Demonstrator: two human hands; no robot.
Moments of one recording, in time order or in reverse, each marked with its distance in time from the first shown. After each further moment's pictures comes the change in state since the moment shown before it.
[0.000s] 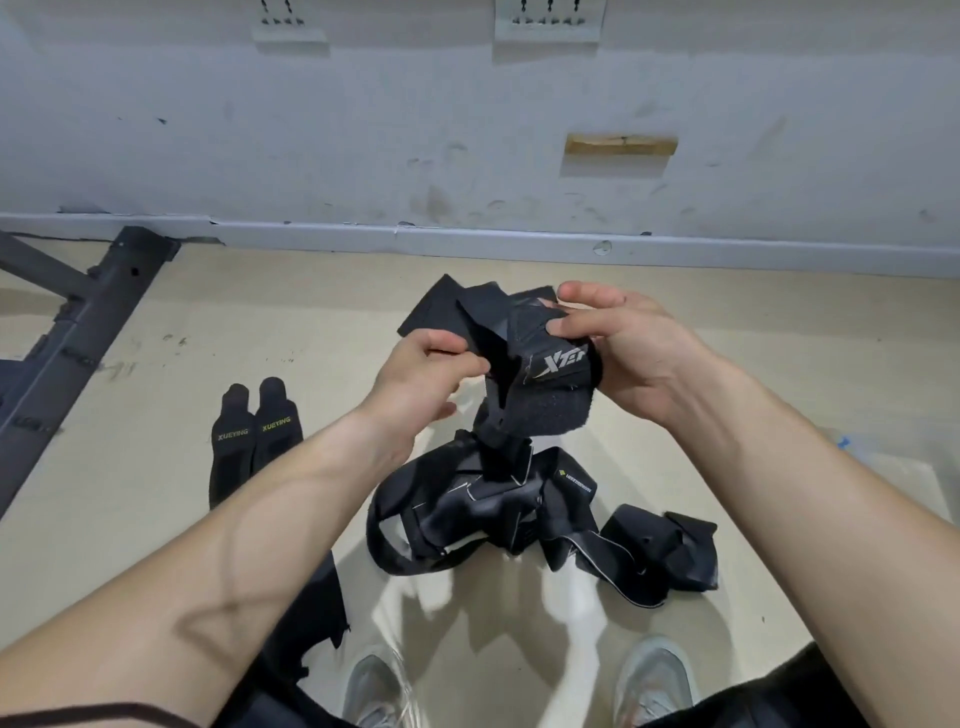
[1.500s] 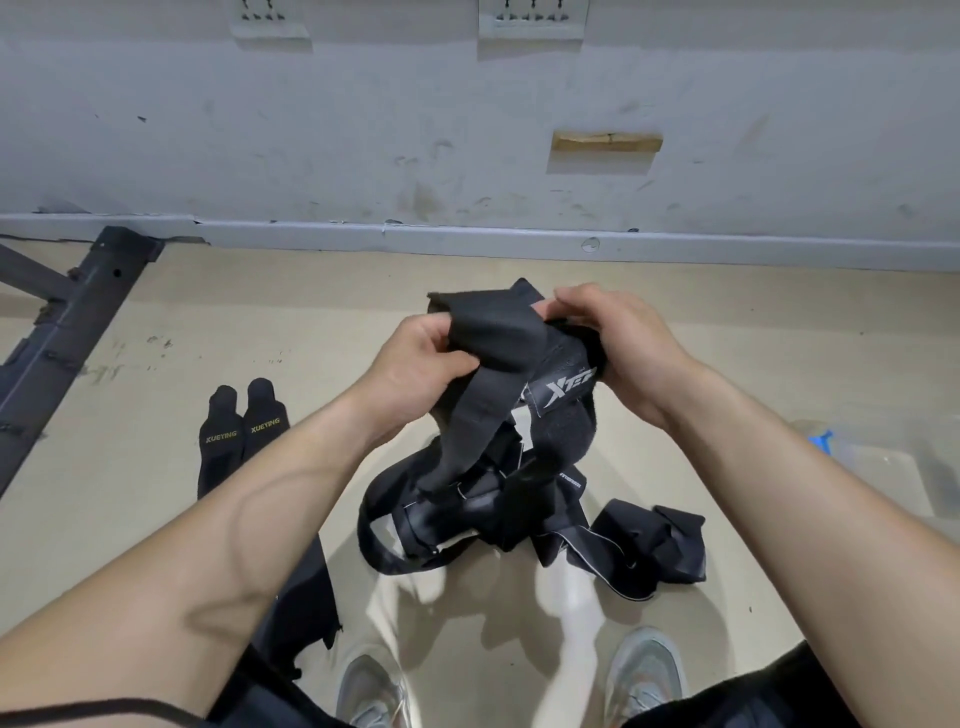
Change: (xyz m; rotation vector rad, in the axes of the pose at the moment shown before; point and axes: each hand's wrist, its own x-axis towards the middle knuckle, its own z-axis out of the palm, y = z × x) left_hand 0.017 0.002 0.001 0.054 -0.280 0.355; right_hand 0.003 0.004 -0.015 -0.327 -0.017 -0.151
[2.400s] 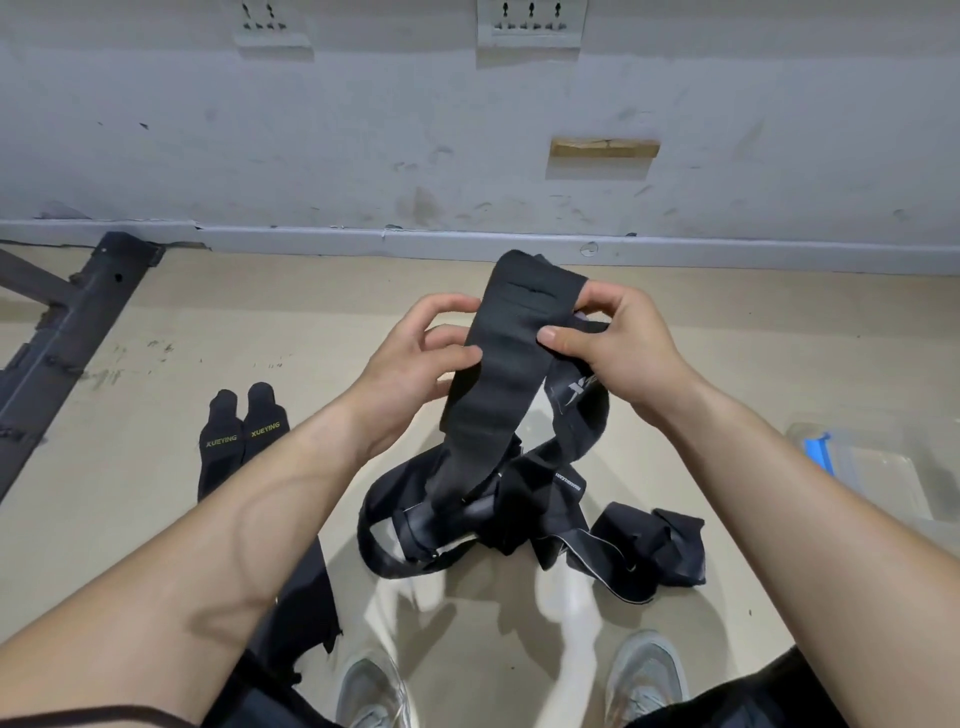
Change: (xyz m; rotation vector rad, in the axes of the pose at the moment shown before) left_hand -0.010 0.008 -0.006 -0.212 -0.055 -0.068; right_hand 0.008 0.016 -0.010 -0.227 0.129 -0.222
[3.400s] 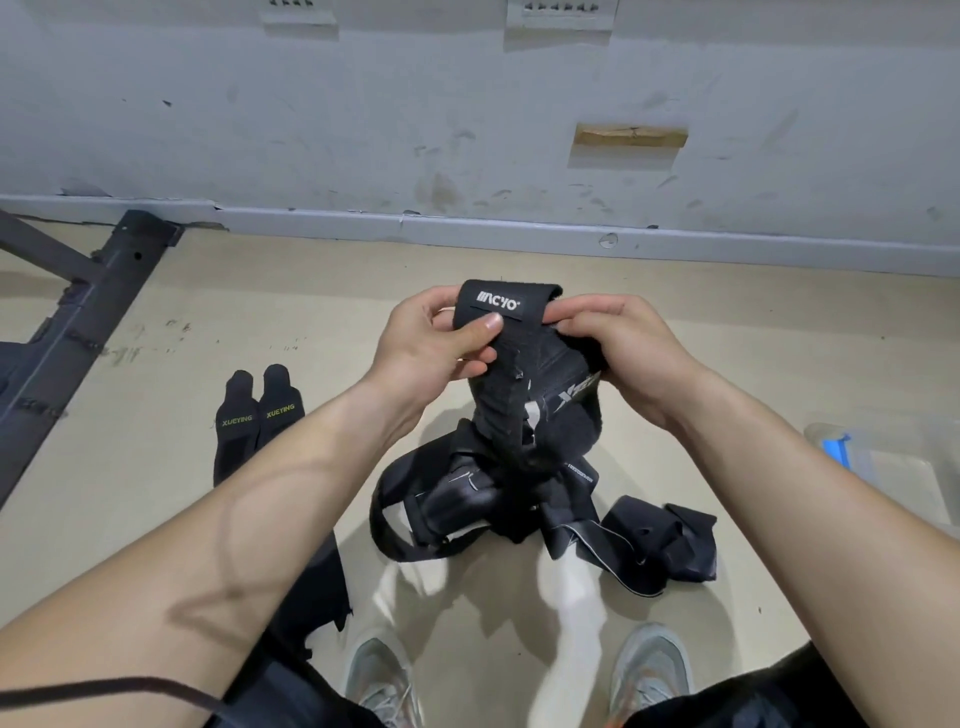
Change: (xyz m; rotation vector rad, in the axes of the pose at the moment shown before) left_hand 0.001 0.004 0.006 -0.057 0.283 -0.044; right_hand -0.003 -0.005 0.019 0.148 -0.127 0.184
